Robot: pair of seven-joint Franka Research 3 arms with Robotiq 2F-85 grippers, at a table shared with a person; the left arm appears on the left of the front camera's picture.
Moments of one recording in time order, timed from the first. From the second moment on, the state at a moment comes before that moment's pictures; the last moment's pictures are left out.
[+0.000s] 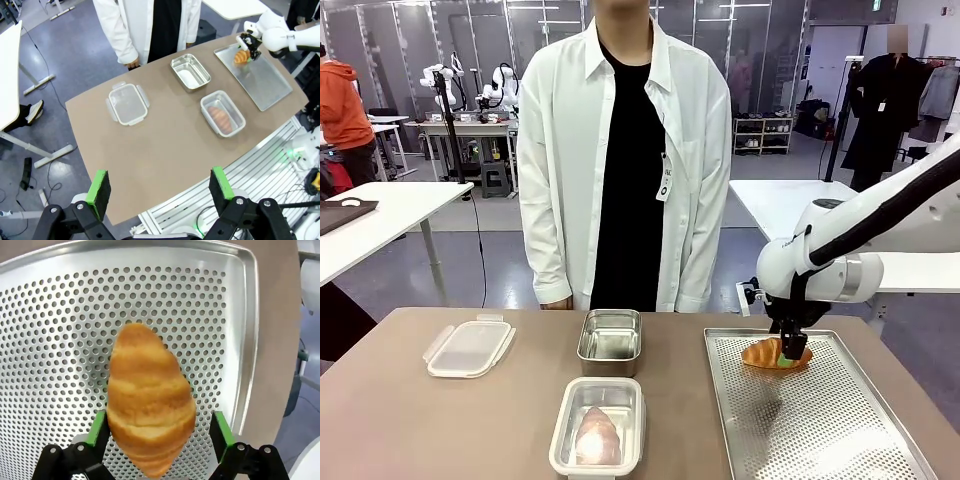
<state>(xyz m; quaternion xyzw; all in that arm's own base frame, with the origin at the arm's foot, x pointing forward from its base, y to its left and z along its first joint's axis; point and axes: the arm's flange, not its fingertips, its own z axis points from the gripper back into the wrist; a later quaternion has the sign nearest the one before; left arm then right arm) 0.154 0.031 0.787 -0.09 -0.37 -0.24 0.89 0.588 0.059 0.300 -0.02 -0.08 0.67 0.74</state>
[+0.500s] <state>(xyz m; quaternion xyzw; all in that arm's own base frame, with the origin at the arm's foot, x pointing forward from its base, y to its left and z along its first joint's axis) 0.154 0.031 0.787 -0.09 -0.37 -0.24 0.89 0.592 0.068 0.302 0.00 -0.05 0.66 0.75</state>
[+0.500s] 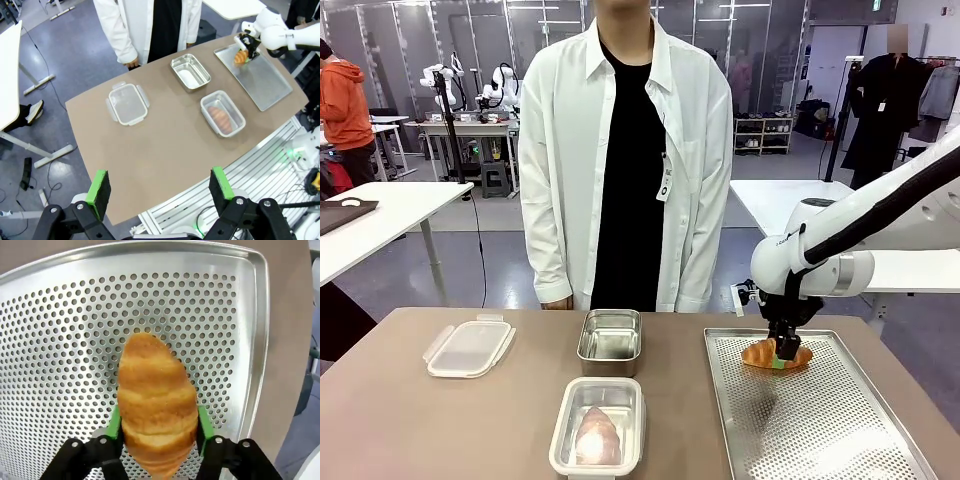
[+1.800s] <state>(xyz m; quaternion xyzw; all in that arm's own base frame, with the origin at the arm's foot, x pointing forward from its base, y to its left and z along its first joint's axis) 0.154 0.031 0.787 -0.09 -0.37 -0.24 0.89 0.521 0.252 0.418 -0.03 -0.10 0.61 0.79</state>
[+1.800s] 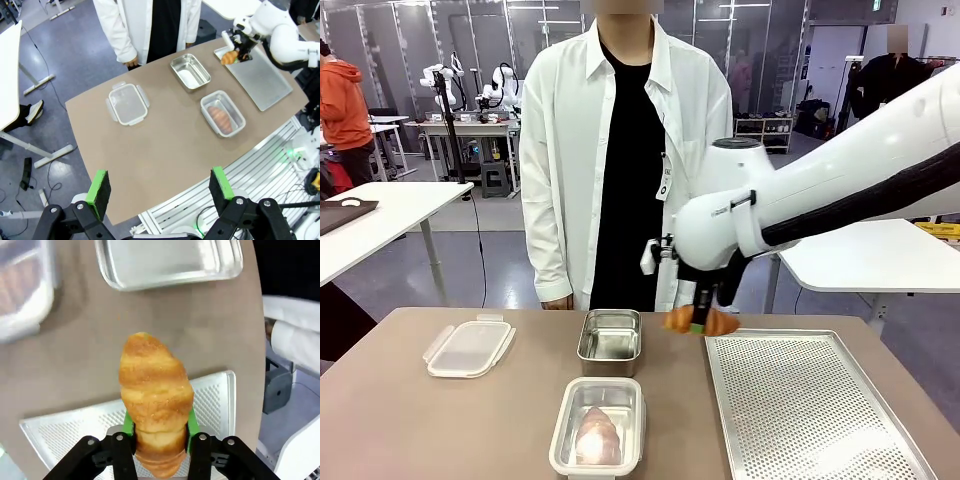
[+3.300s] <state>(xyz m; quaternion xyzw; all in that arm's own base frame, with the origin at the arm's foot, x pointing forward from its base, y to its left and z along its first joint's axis) 0.154 0.031 0.787 -0.09 -0.37 -0.24 0.89 0.526 0.363 0.402 -0.03 -0.12 0.59 0.80</state>
